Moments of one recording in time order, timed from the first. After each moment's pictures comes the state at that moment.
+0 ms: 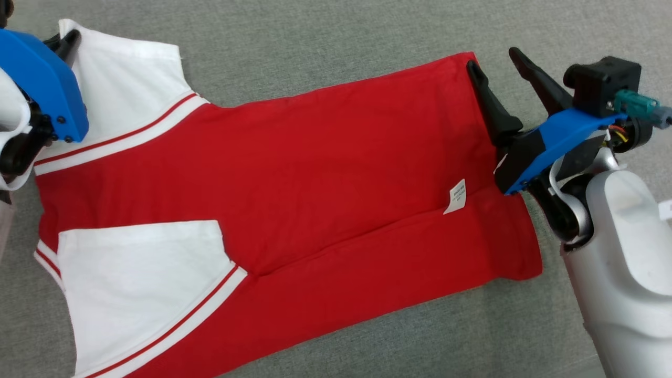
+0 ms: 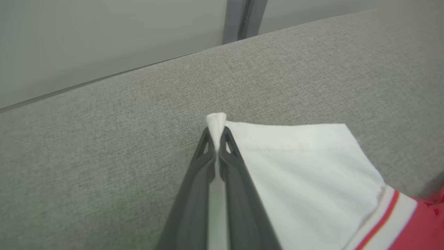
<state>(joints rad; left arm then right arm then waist) -0.94 0.62 -0.51 0.45 -0.71 -0.06 0.51 -0.66 -0.16 0.16 0.27 0.30 0.13 0.14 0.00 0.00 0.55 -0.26</state>
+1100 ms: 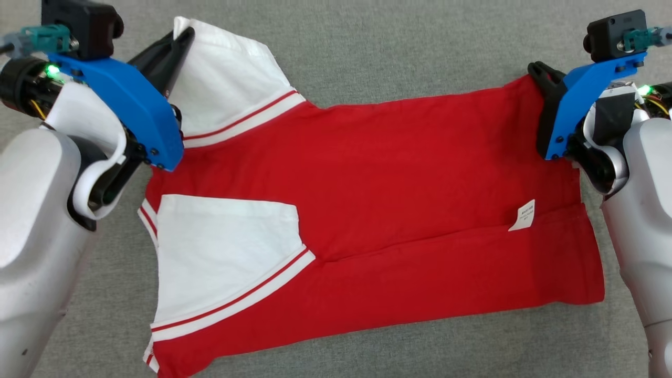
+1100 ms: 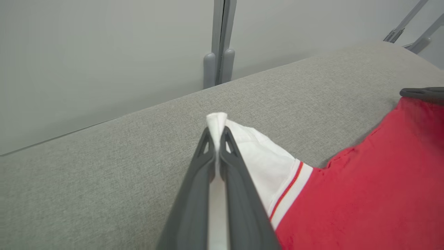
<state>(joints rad) -0.88 0.53 -0.58 0.27 -0.74 -0.11 0.34 -0.91 -0.27 0.18 0.67 0.30 0.13 0.40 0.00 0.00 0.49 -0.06</state>
